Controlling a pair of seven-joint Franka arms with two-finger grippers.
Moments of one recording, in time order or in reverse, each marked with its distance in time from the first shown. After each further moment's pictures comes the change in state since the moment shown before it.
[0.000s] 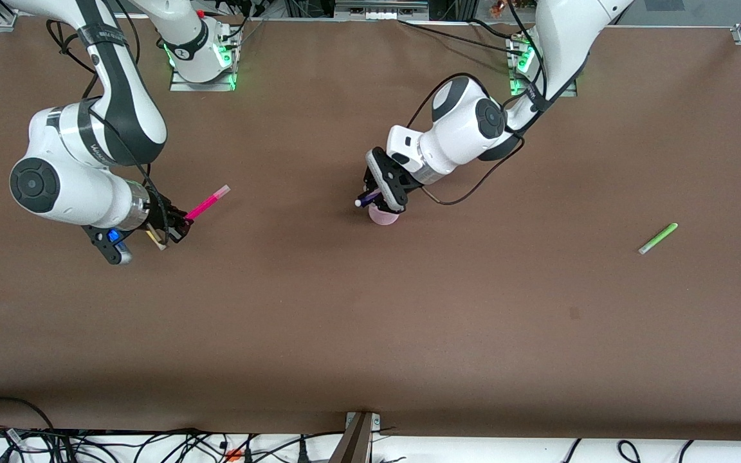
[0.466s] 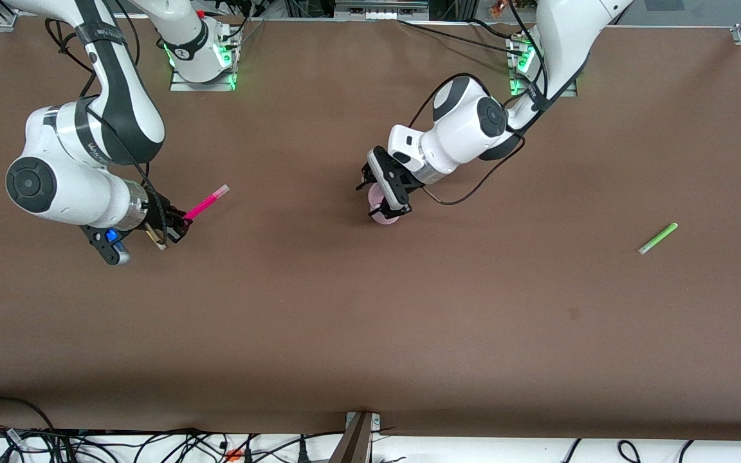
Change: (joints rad) left arm 0.007 -0.049 -0.003 -0.008 0.000 0.000 -0.024; right arm 0.001 0.000 0.000 0.010 0.000 -0.008 0.012
